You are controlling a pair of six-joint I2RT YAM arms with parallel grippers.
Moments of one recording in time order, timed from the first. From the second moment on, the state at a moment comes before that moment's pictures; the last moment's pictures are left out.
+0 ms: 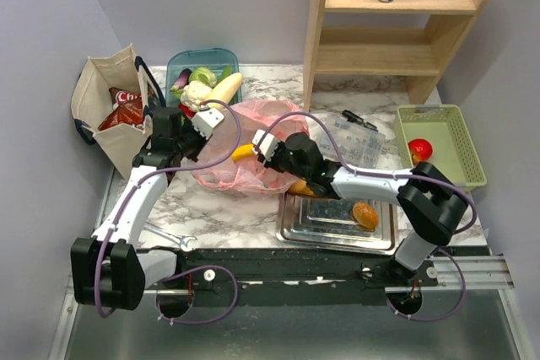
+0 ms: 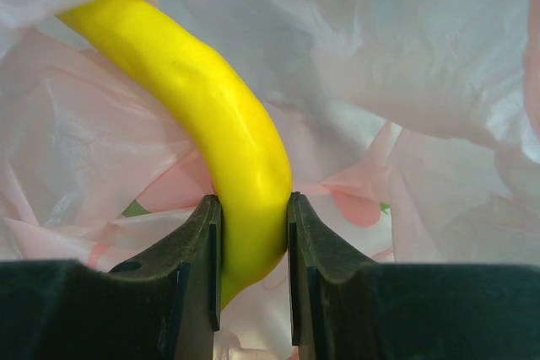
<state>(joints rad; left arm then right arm) -0.12 1.19 0.87 -0.33 0.32 0.54 0.89 1.69 0.95 0.40 0.03 -0.48</state>
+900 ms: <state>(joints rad) -0.18 0.94 0.63 -0.15 0.31 0.72 0.86 1.72 0.87 0.46 -0.05 -0.40</state>
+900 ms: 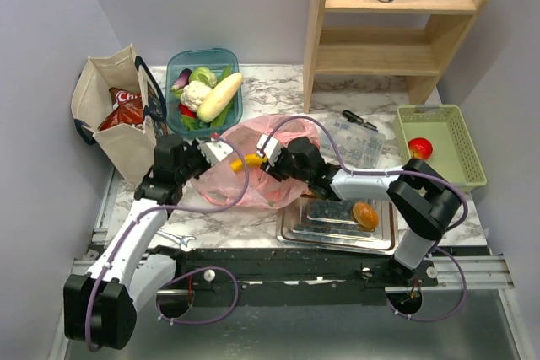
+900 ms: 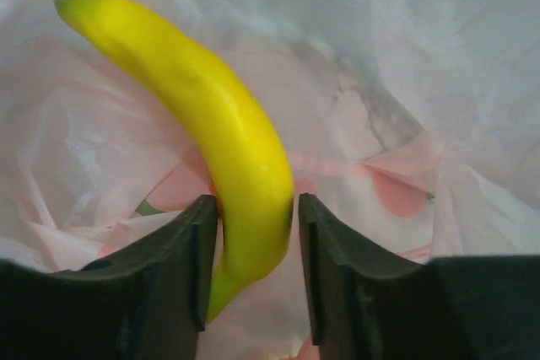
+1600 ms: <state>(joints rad) -0.22 0.82 0.42 -0.09 0.34 0.94 0.85 1.86 1.06 0.37 -0.28 -0.42</state>
